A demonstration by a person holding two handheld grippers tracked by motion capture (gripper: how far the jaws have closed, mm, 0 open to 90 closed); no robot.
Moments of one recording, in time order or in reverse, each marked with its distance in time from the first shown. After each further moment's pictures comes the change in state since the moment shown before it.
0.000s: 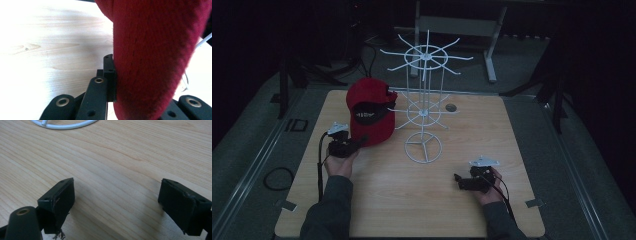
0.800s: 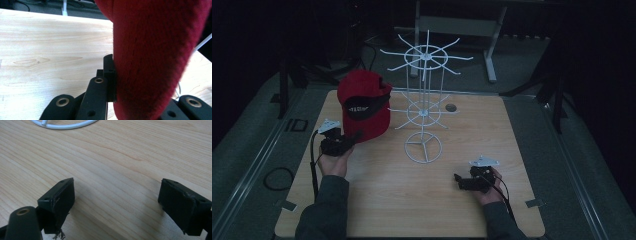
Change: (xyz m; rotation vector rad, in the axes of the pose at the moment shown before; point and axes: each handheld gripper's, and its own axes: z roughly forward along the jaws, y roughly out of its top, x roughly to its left) left arm -0.005 0.014 -0.026 -0.070 0.011 0.002; right arm 0.000 0.000 0.000 -0.001 0.000 0.000
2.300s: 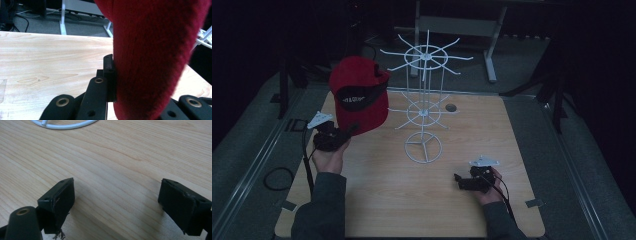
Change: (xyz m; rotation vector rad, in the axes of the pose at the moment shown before) left arm -0.011 0.027 -0.026 -0.085 -0.023 0.005; right arm 0.000 0.000 0.000 -0.002 -0.001 -0.006
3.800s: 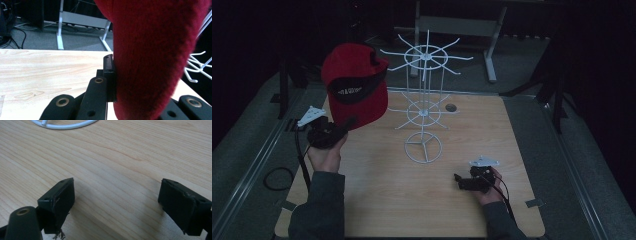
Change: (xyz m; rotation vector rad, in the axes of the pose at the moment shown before) left arm -0.016 0.022 -0.022 -0.082 -0.029 0.003; right arm 0.000 0.000 0.000 0.000 0.000 0.003
